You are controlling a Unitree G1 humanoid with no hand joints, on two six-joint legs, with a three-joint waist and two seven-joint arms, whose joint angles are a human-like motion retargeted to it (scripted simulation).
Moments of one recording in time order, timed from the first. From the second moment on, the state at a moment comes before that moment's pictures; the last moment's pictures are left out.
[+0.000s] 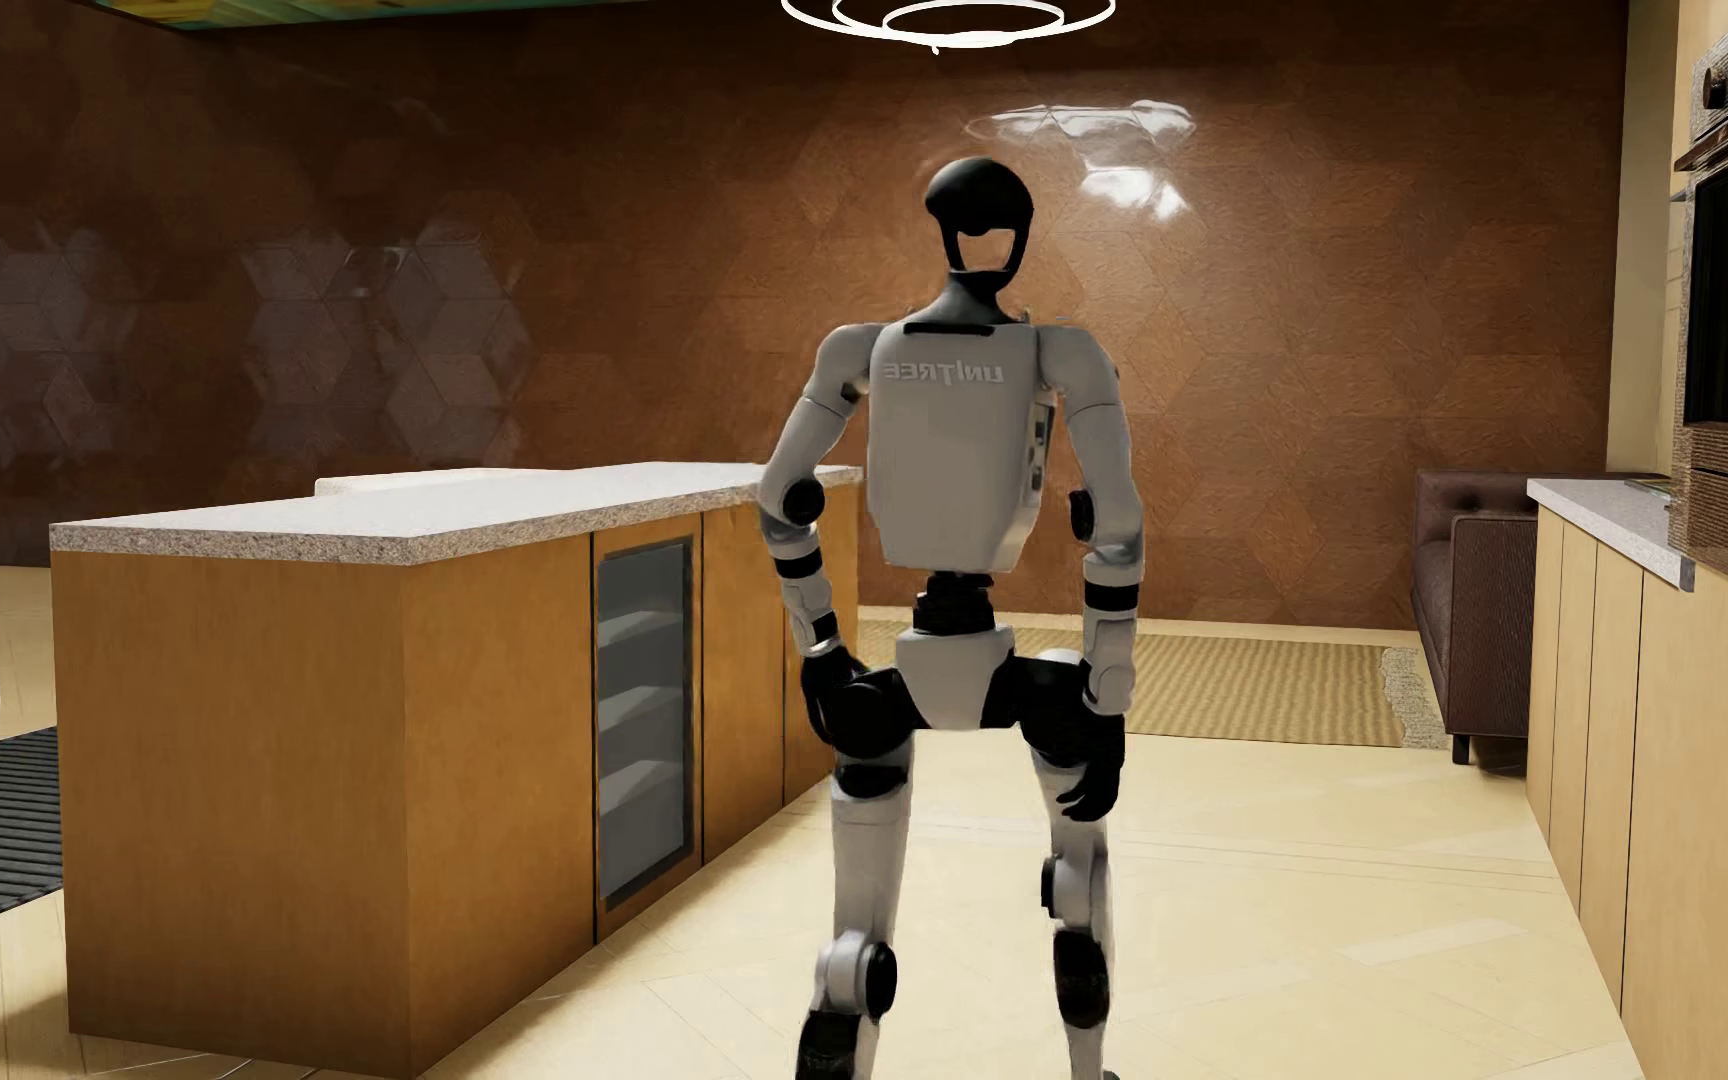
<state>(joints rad) 0.27 -0.53 -0.16 0.04 0.05 0.10 0.00 0.00 0.11 0.50 0.49 0.19 0.31 -0.43 -0.16 0.39 -0.39 0.00 0.00 -0.44 0.66 0.71 0.86 0.00 0.00 0.00 0.00 0.00 0.00</state>
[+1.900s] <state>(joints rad) 0.06 -0.40 -0.07 -0.08 0.08 0.23 0.00 0.00 0.08 0.54 1.12 0.32 0.35 -0.14 0.21 0.36 -0.39 0.00 0.00 -0.42 0.56 0.73 0.97 0.00 0.00 0.00 0.00 0.00 0.00</state>
